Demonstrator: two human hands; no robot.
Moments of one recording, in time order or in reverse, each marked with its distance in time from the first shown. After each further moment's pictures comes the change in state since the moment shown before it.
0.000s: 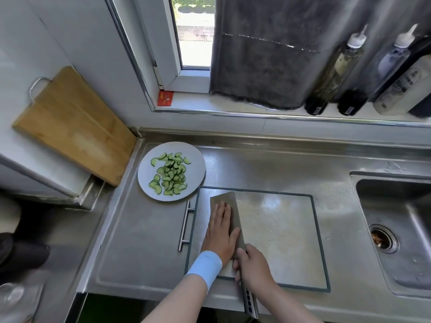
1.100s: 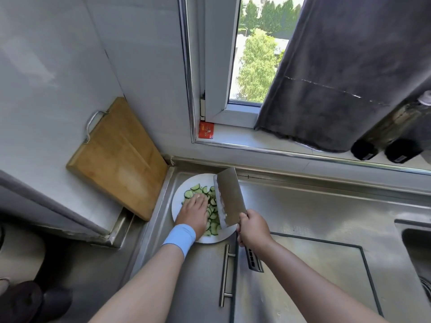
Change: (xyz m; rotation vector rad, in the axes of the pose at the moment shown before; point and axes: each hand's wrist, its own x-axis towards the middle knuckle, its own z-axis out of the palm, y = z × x) left_hand 0.124 -0.173 -0.163 0.388 -0.014 -0.006; right_hand 0.124 -0.193 0.092 -0.028 0.117 -0.029
